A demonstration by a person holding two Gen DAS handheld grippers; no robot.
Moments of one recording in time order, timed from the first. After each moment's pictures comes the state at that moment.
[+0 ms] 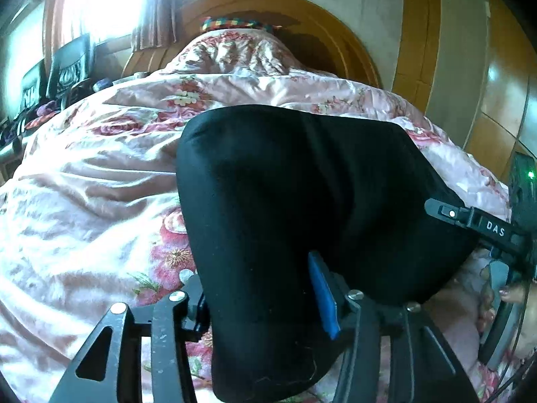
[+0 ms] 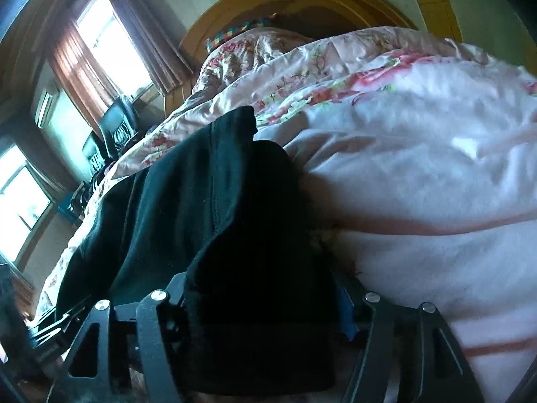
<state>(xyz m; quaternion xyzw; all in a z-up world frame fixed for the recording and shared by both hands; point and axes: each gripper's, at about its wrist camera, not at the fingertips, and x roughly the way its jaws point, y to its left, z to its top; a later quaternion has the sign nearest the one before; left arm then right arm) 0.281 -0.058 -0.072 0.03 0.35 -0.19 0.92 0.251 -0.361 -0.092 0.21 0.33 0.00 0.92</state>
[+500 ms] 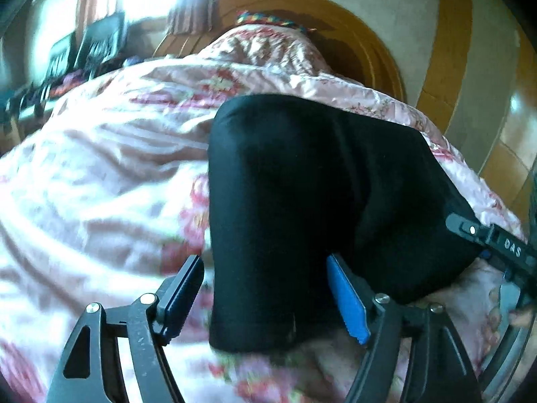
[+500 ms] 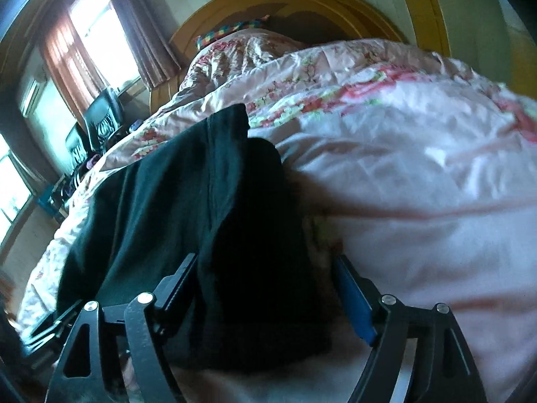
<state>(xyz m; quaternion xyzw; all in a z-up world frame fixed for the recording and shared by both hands) 0.256 -0.033 -0.074 -0.04 0.38 -0.14 0.91 0.217 -0.347 -0.075 0.20 0.35 -0.04 0.92</state>
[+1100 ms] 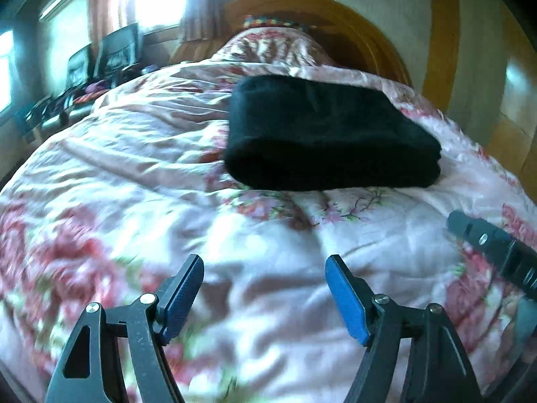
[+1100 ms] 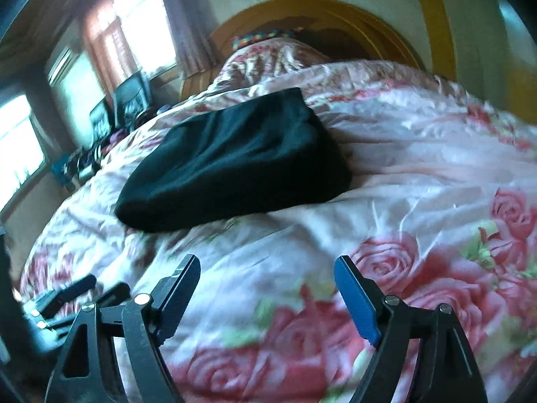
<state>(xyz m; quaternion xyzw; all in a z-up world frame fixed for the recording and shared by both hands) 0.100 -0.028 -0.074 0.01 0.36 -0.09 0.93 0.066 -0.252 -0.061 0.09 0.32 0.00 0.94</state>
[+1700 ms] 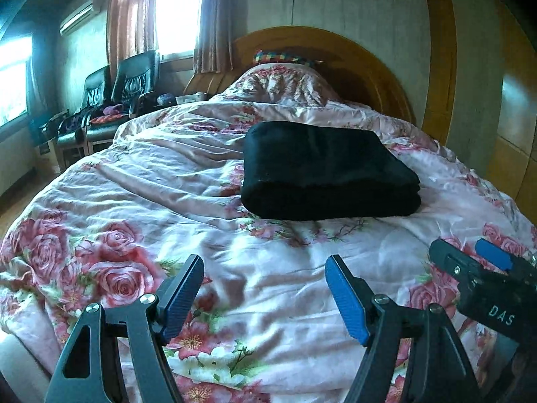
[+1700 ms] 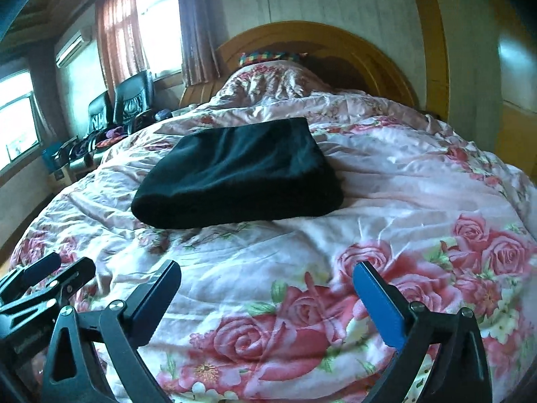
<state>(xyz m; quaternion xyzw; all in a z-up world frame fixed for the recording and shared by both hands) 0.053 -0.018 -0.036 0.01 0.30 -0.08 0.95 0.033 -0.237 -0.040 0.06 0.29 -0.05 0.95</state>
